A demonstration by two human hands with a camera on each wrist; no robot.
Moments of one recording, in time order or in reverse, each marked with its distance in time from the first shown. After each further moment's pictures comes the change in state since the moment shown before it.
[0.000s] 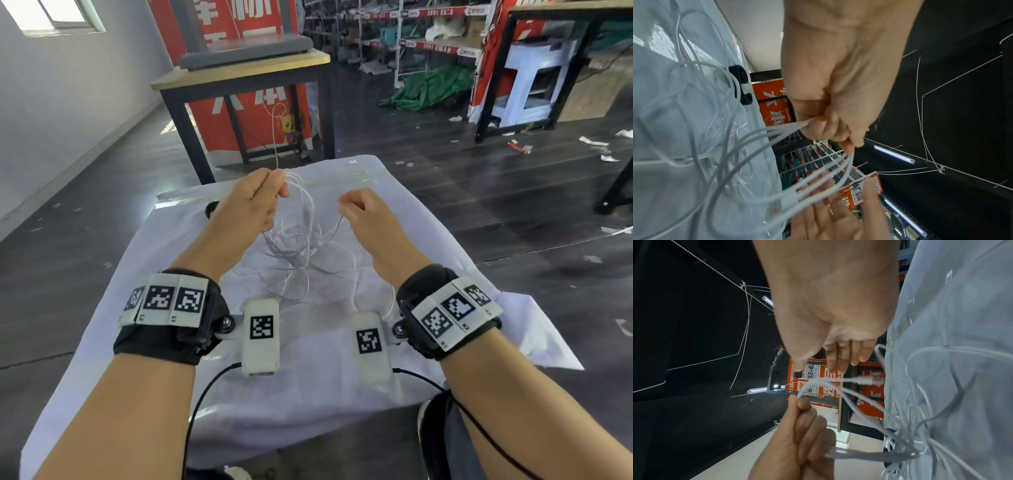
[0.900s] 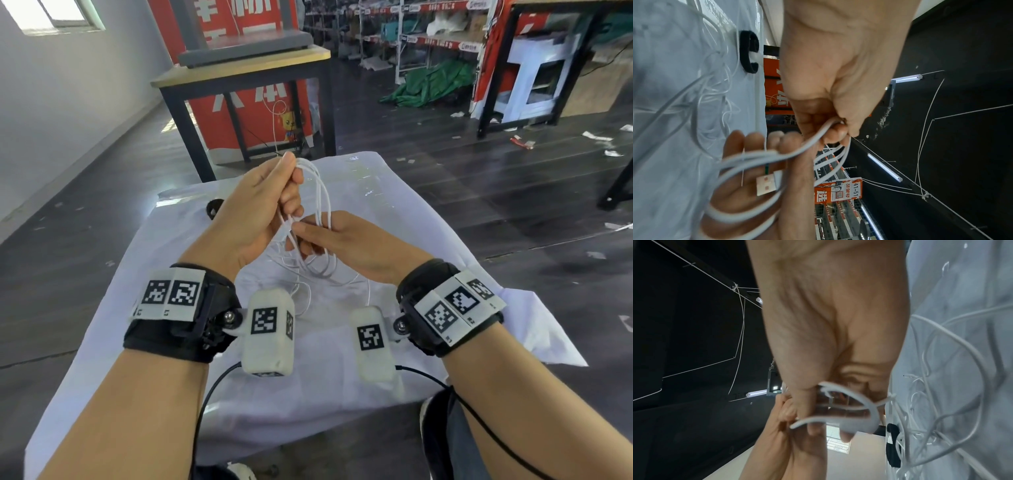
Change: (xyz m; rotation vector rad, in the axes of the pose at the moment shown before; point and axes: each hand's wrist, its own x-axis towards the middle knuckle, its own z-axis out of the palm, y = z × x) left_hand -0.002 0.024 0.016 -0.480 -0.095 -0.098; right_hand -0.015 -0.005 0.003 -0.080 -0.594 -0.222
